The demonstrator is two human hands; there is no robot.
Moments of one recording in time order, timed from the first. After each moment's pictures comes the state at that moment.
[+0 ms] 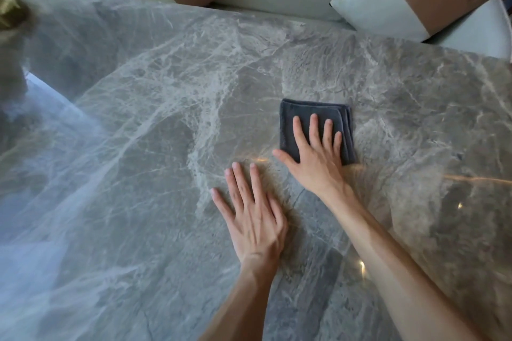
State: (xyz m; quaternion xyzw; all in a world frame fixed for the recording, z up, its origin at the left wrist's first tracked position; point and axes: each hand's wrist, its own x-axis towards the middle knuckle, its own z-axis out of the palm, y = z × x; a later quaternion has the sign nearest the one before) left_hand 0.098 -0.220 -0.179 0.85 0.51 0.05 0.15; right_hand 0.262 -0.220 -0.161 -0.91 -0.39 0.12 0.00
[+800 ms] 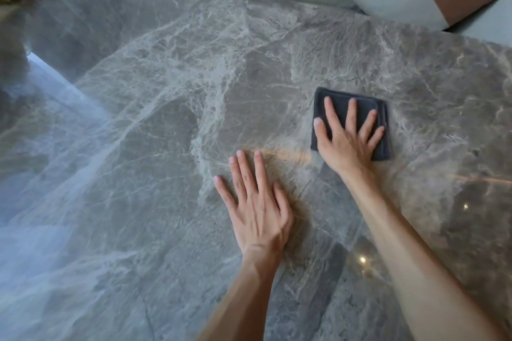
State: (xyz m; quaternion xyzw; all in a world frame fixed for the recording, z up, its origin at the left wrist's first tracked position) left_hand 0.099 -0.221 -0.179 0.84 0.52 0.06 0.17; right_hand 0.291 -0.230 -0.160 -0.96 -0.27 0.12 0.04
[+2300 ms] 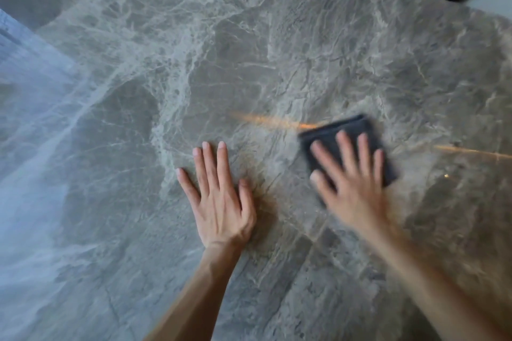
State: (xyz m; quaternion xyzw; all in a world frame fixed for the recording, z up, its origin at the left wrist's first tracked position) left_hand 0.099 -0.218 -0.168 0.83 0.51 0.05 0.21; right_hand 0.294 -0.349 -0.163 -0.88 -0.47 0.05 -0.05
